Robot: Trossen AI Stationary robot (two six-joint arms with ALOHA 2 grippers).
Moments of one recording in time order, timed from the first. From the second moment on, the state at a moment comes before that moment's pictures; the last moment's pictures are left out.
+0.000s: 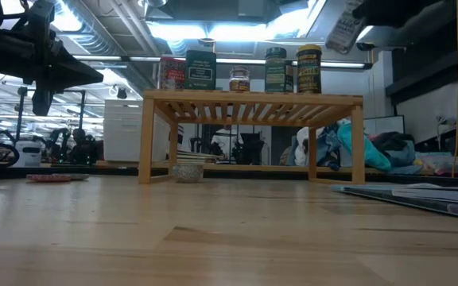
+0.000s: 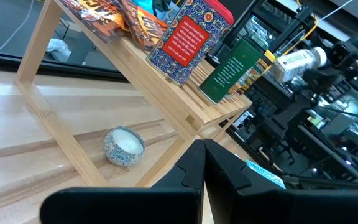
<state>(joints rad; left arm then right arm) -0.31 0.00 0.07 -0.15 -0.84 -0.72 -0.04 0.57 0.75 -0.40 0.36 -0.09</state>
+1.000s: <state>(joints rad) -0.31 0.00 0.07 -0.15 -0.84 -0.72 -1.02 0.85 0.75 -0.18 -0.62 -0.21</state>
